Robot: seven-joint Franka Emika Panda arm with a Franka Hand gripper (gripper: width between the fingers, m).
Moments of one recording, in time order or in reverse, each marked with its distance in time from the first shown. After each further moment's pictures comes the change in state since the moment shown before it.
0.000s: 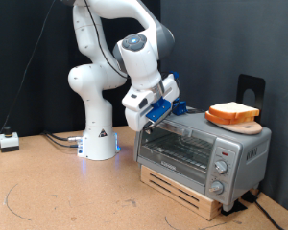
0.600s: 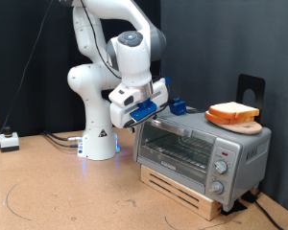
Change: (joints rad) arm -0.064 -0.021 0.009 -0.036 -0.160 0.006 0.120
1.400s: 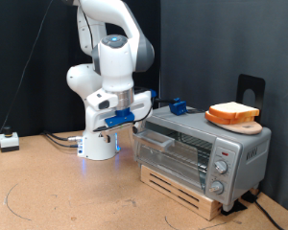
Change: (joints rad) arm -0.151 0.110 -0.022 0.010 -0.172 0.173 0.091
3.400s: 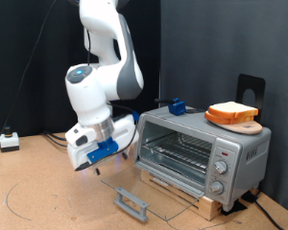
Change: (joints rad) arm -0.053 0.259 -0.080 0.158 0.472 -0.007 -0.541
